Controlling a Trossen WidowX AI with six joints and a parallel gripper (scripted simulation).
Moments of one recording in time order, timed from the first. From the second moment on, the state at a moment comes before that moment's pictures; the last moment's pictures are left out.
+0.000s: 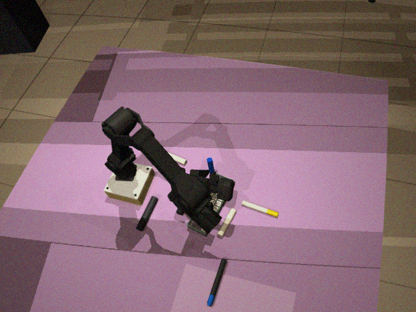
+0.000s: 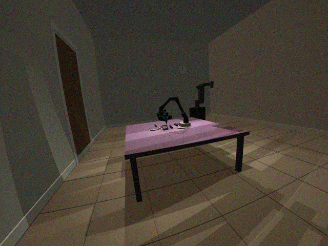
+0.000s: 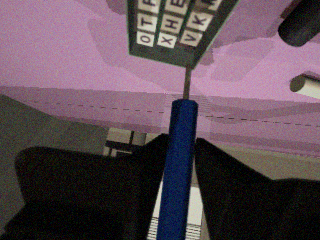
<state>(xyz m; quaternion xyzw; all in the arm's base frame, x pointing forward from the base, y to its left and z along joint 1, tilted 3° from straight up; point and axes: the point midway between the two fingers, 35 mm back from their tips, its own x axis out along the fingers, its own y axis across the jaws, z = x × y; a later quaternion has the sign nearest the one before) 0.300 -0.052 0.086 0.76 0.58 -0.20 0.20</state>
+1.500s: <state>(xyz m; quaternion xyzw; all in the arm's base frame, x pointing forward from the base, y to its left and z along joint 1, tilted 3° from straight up) 0.310 -0.077 0.052 0.81 0.54 -0.19 0.14</state>
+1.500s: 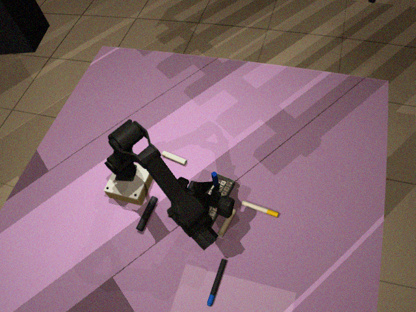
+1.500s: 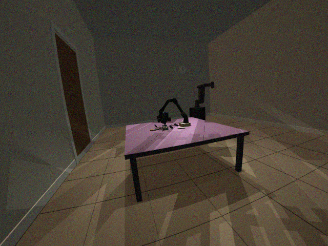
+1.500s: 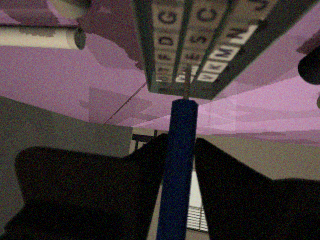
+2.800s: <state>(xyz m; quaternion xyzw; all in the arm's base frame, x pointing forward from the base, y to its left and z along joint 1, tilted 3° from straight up) 0.308 -0.076 0.065 0.81 0.54 -0.19 0.13</state>
